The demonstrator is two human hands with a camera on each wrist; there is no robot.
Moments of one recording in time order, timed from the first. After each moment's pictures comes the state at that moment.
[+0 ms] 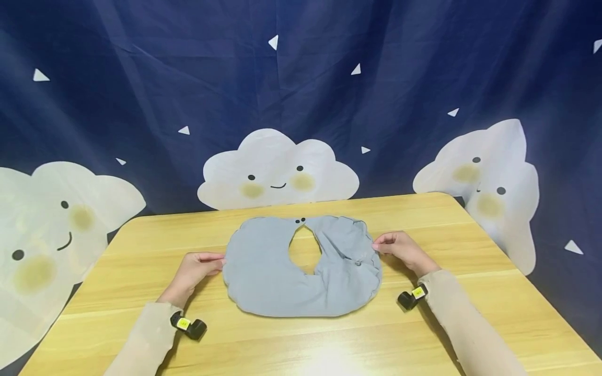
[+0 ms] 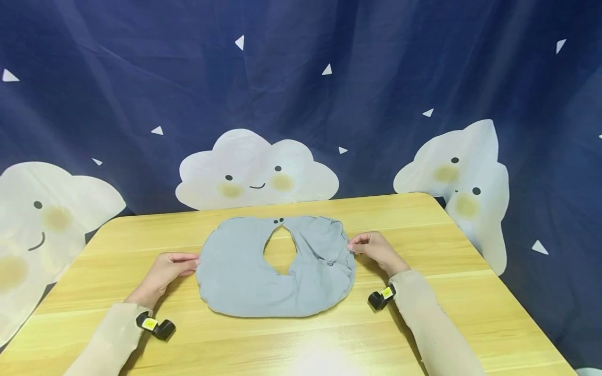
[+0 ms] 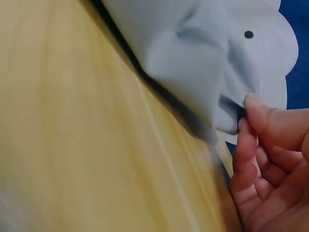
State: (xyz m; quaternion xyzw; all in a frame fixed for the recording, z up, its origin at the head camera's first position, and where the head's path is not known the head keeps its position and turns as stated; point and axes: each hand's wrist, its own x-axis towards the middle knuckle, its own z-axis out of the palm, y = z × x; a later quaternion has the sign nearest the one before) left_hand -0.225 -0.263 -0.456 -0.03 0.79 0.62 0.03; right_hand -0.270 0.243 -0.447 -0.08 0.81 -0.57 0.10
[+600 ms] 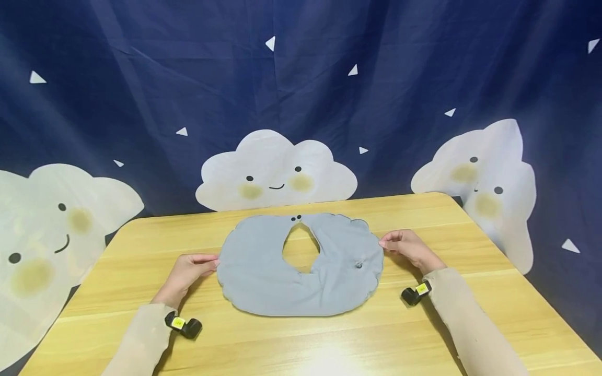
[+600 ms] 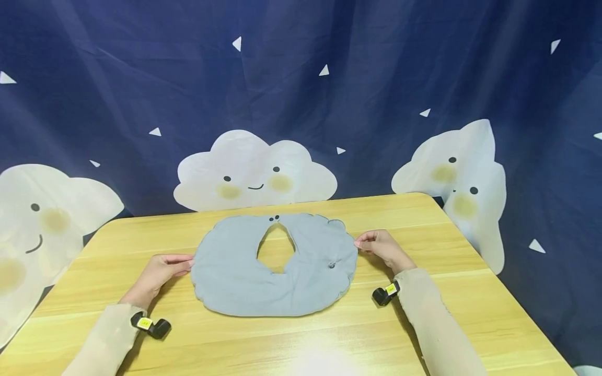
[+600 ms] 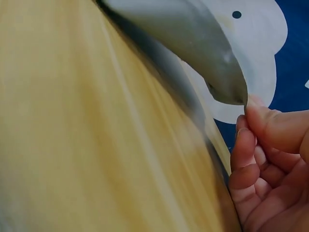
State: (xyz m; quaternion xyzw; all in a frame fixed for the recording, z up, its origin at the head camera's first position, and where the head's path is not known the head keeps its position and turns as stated) left_hand -0.228 -0.276 -0.458 -0.03 0.78 0.62 0.03; right_hand -0.273 0.261 -0.446 -0.07 0.80 -0.59 0.11
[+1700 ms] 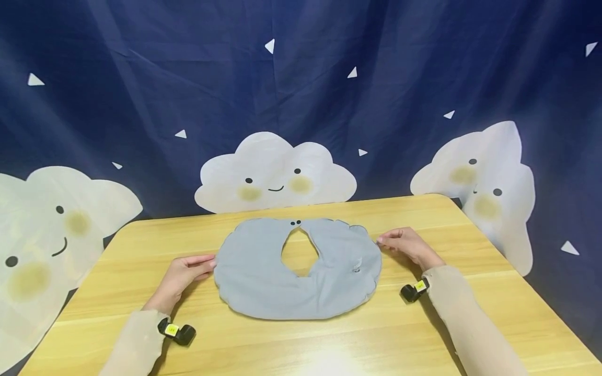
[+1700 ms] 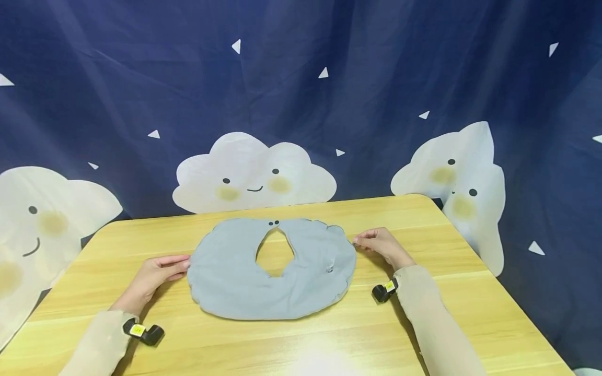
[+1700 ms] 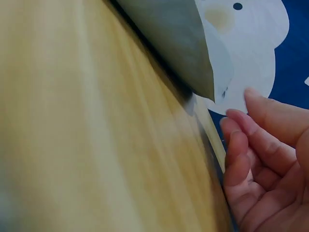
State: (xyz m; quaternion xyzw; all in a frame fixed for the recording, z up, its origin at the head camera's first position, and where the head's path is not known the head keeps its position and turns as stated) left_hand -0.222 -0.282 -0.452 -0.04 0.78 0.63 0.05; right_hand -0.285 0.266 -0.444 -0.04 0.82 -0.56 0.11
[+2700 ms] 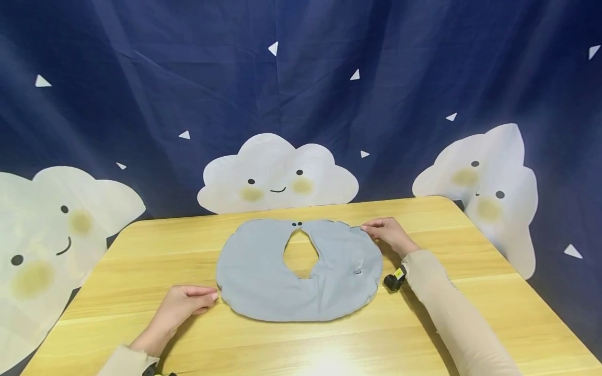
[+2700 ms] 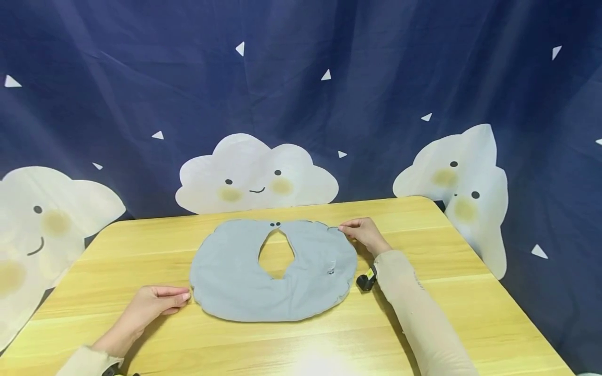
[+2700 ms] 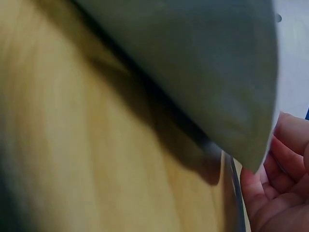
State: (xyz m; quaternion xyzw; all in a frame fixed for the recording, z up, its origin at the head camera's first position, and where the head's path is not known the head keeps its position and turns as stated) left_hand -0.160 -0.264 -0.442 -0.07 0.81 0.58 0.09; right_hand -0.319 0.226 -0.442 -0.03 0.81 -0.57 0.09
